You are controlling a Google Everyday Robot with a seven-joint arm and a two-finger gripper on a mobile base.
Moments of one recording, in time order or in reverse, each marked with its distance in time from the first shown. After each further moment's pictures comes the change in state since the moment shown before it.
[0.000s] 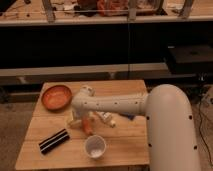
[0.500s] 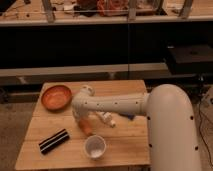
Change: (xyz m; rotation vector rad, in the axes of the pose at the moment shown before) arm 0.000 -0.002 -0.002 -0.004 0.007 -0.009
